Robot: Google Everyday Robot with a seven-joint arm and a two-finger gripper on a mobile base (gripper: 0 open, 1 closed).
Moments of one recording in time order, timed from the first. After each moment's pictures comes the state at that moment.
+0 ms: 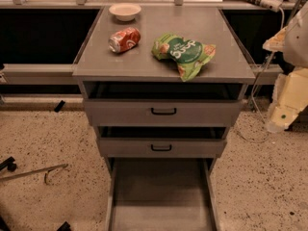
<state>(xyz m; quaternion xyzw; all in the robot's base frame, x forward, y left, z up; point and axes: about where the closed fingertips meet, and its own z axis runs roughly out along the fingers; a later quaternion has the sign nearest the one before) 0.438 -0.217 0.976 -0.60 0.78 -0.03 0.16</state>
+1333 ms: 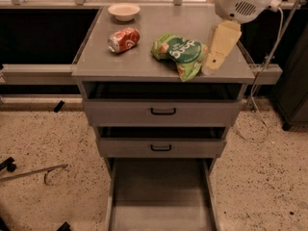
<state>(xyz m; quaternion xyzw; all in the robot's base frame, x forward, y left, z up) 0.571 -0.127 1.009 -0.65 0.71 -0.06 0.26</state>
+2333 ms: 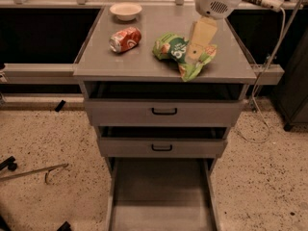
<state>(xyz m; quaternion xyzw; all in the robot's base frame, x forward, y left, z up) 0.637 -0.105 0.993 -0.64 0.71 -0.06 0.28</state>
